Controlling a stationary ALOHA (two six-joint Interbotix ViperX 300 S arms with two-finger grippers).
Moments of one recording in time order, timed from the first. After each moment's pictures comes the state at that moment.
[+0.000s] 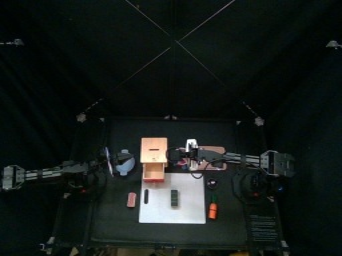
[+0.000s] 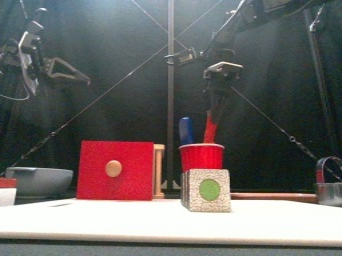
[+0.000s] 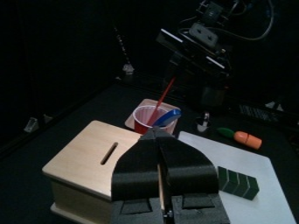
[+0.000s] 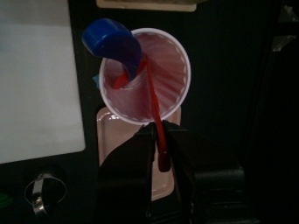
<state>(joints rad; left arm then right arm) 0.29 -0.92 1.32 -0.15 -0.41 0.00 -0.21 -0.04 0.23 -0.31 1.07 -0.17</state>
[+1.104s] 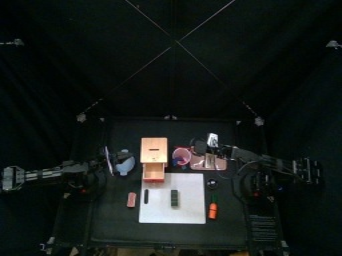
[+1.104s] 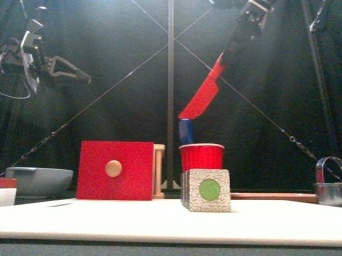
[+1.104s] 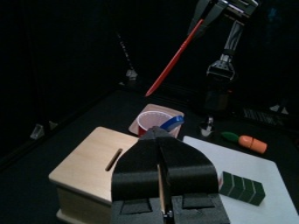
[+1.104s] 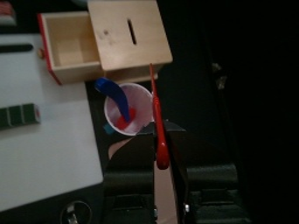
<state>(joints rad) 0.31 -0.92 1.31 -0.12 -0.42 0.00 -0.21 -0.51 0.37 -0.28 0.86 0.00</state>
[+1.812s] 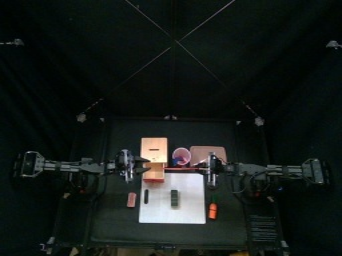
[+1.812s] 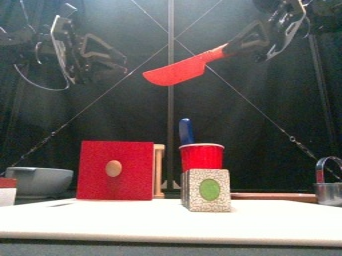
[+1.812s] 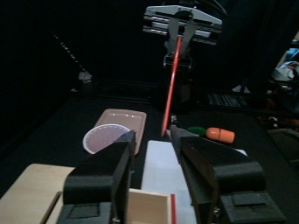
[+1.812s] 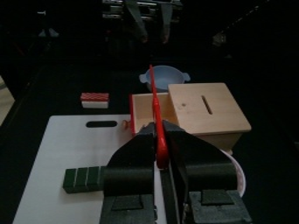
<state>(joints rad) 0.09 -0.50 1.09 -0.05 -0.60 0.00 -0.09 -0.65 0.89 -0.13 -0.03 0.04</state>
